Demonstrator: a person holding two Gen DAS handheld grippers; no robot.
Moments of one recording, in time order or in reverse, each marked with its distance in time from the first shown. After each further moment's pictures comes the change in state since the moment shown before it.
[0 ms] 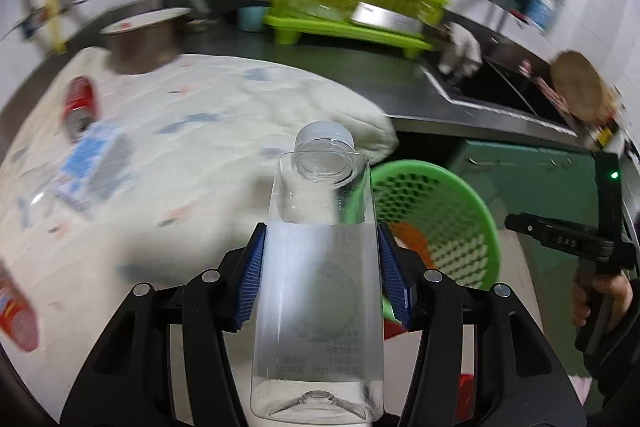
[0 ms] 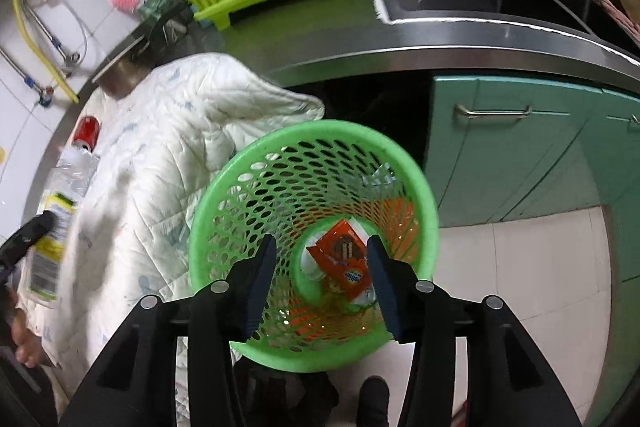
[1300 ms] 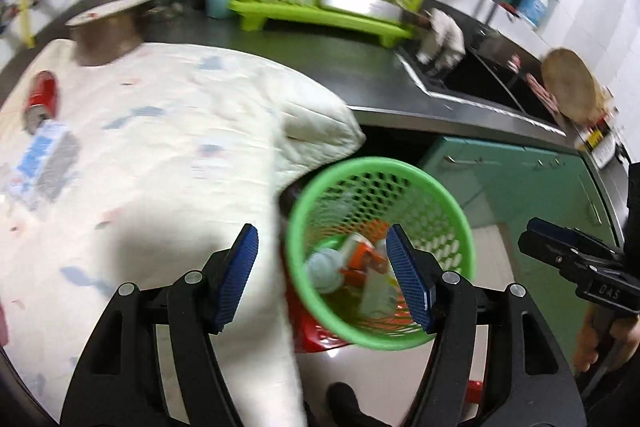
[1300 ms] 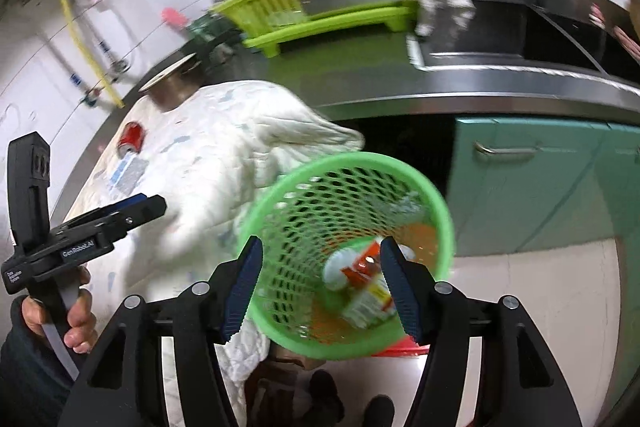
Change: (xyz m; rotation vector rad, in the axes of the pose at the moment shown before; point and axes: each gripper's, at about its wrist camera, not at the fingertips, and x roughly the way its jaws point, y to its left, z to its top) left arm 0.017 -0.023 0.007 -0.051 0.014 -0.013; right arm -0.044 0.034 -0.004 -0.097 -0.086 0.109
